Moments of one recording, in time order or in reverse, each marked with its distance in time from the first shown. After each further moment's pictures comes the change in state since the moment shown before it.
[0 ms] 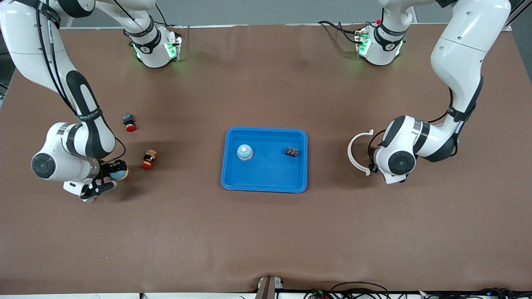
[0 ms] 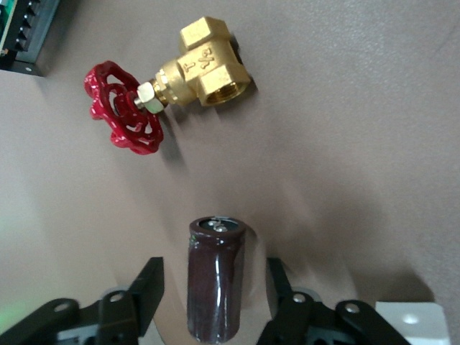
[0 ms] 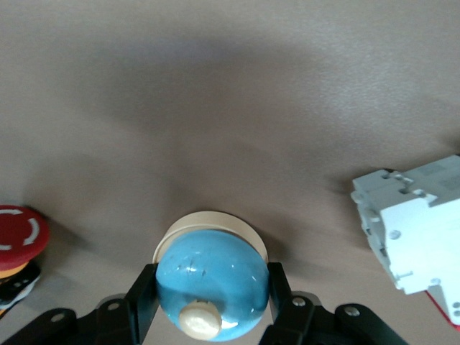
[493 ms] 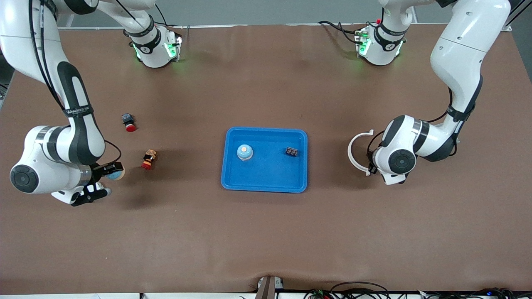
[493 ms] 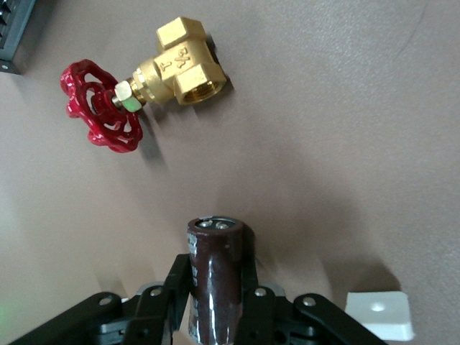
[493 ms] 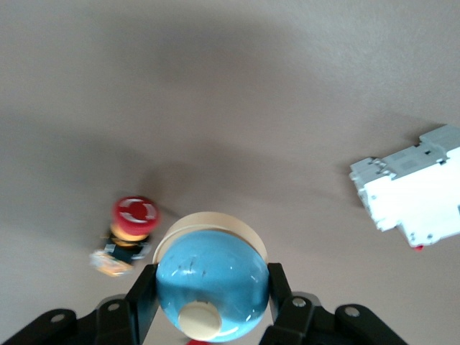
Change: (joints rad) left arm 0.000 -0.002 -0.001 -0.003 0.000 0.044 -0.003; right arm 0.062 -0.025 0.018 0.245 0.002 -0.358 0.195
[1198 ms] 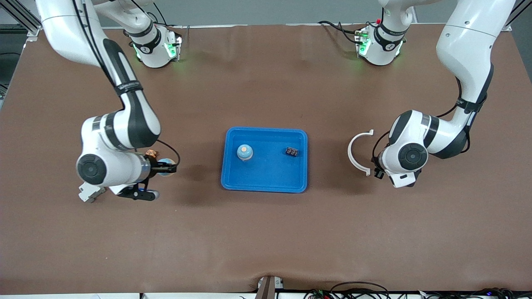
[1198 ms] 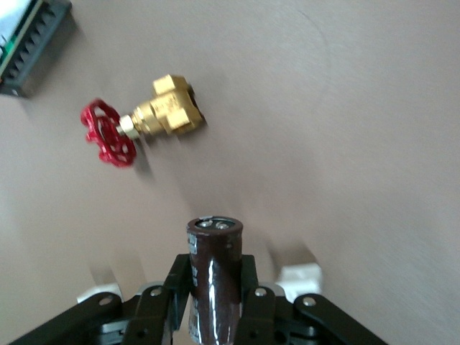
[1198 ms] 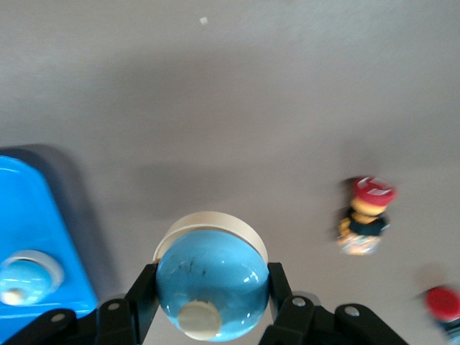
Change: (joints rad) left arm 0.003 -0.073 -0.013 0.041 -0.046 0.013 -0.001; right arm 0.288 -0.028 0.009 0.051 0.151 -0.028 0.687
